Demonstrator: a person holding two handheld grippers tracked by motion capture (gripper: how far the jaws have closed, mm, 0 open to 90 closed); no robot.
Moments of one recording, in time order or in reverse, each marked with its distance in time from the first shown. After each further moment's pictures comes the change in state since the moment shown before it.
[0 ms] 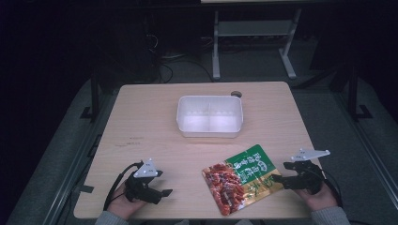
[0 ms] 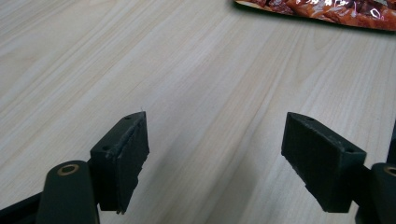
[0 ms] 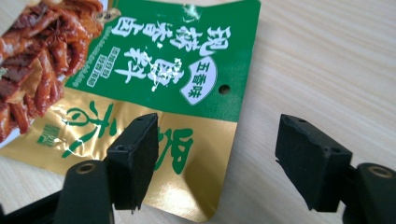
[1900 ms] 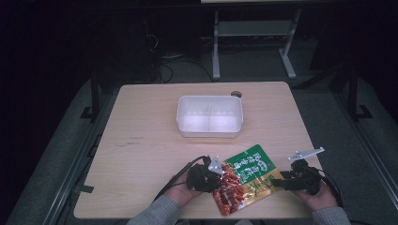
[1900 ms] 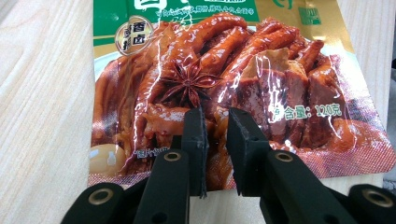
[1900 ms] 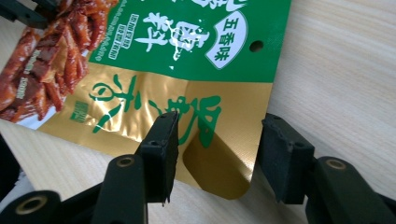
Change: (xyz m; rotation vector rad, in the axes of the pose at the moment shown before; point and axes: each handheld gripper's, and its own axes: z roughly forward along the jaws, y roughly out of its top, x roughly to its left) left arm -0.066 0.115 0.106 0.174 -0.134 0.212; right arm -0.003 -0.003 0.010 0.143 0.143 0.095
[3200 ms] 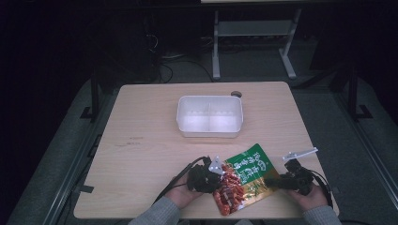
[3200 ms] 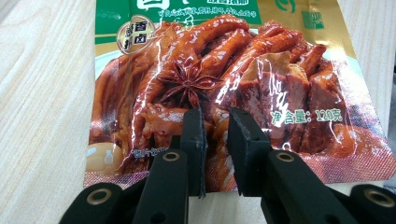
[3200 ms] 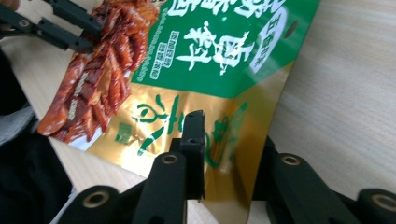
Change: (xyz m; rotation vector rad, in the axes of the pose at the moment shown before) left arm -0.002 0.000 0.001 0.000 0.010 -0.010; right arm 0.008 0.004 0.016 -0.017 0.130 0.079
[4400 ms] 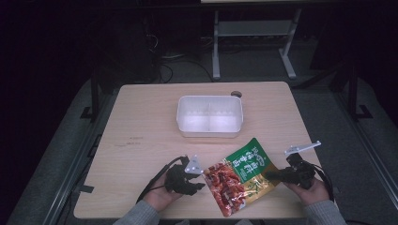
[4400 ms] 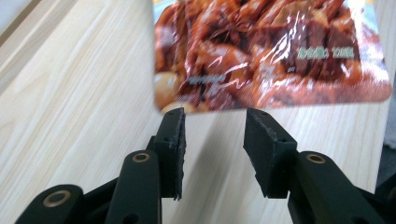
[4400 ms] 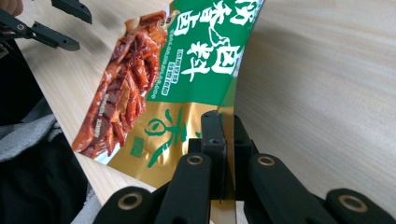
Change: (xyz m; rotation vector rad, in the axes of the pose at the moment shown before) left arm 0.010 -0.045 -0.049 -0.031 0.104 -0.036; right arm 0.007 0.019 -0.017 -0.031 0.025 -0.030
